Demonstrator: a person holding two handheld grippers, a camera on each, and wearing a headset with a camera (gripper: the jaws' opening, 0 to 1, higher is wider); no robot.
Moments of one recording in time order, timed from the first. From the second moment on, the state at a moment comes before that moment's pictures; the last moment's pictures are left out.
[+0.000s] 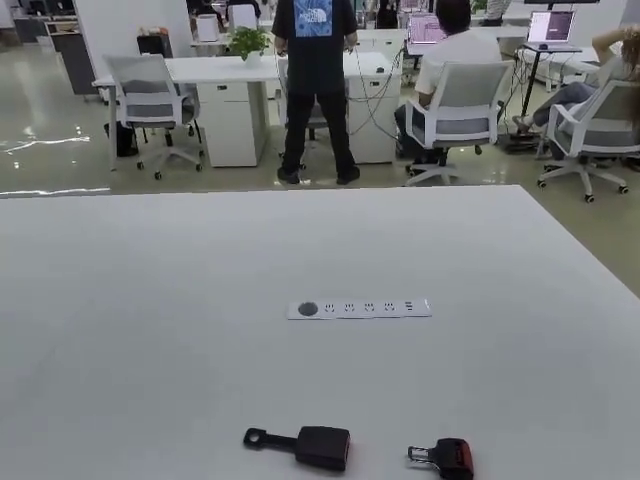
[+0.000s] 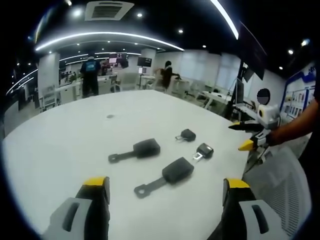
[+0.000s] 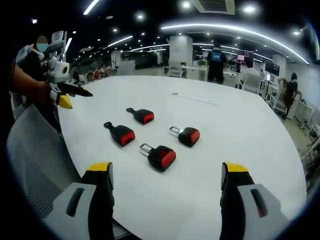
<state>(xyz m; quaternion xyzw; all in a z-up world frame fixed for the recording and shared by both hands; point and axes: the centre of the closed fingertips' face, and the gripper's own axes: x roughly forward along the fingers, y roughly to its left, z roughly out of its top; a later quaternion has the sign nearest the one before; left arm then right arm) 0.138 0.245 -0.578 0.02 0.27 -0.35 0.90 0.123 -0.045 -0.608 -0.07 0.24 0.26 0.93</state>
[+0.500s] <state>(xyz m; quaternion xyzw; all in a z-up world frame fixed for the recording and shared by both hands) 0.144 0.232 -0.588 0.04 0.28 -0.38 0.88 0.133 -0.039 -0.617 -0.08 0.26 0.28 0.92</state>
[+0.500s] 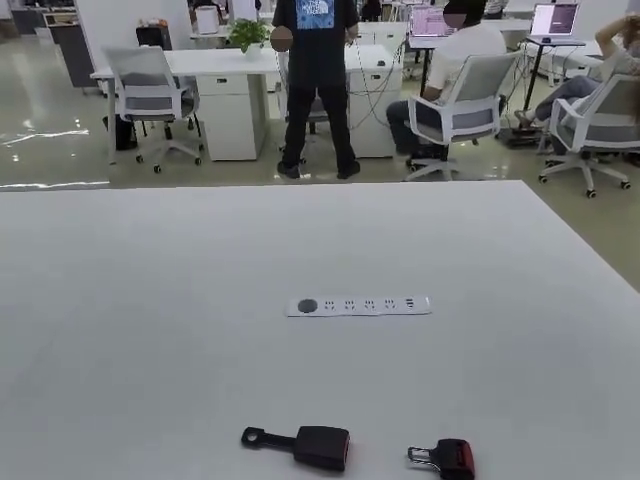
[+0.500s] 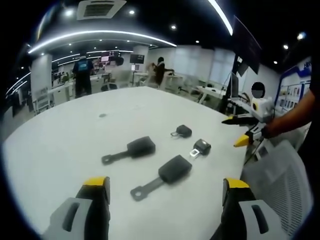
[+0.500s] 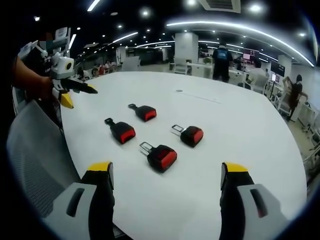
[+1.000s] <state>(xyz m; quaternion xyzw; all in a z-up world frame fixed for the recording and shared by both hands) 0.155 0.218 -0.600 0.06 0.29 -0.41 0.86 0.148 -0.017 -0.624 -0.09 0.27 0.32 0.90</state>
